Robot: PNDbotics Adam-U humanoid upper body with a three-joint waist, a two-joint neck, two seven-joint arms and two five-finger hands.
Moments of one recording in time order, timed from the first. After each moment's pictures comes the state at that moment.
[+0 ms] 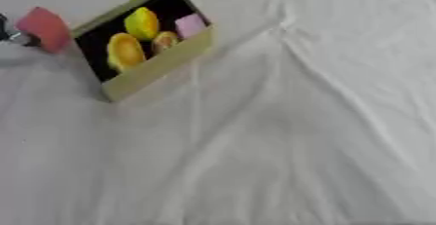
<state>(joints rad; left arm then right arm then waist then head) -0.85 0.83 -0.16 -1.22 -0.69 -0.05 -0.53 -0.30 -0.76 -0.14 -1.98 -0.20 -0.25 -0.30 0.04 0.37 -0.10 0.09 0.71</state>
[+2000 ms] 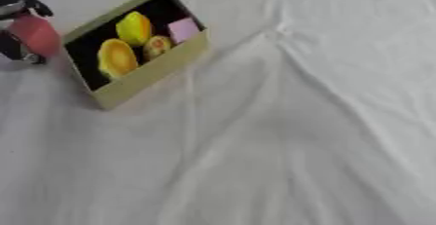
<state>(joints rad) -0.90 0.77 -0.13 -1.04 -0.86 -0.08 -0.48 -0.31 -0.75 -0.14 -1.98 -0.23 -0.24 -0.29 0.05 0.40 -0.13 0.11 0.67</state>
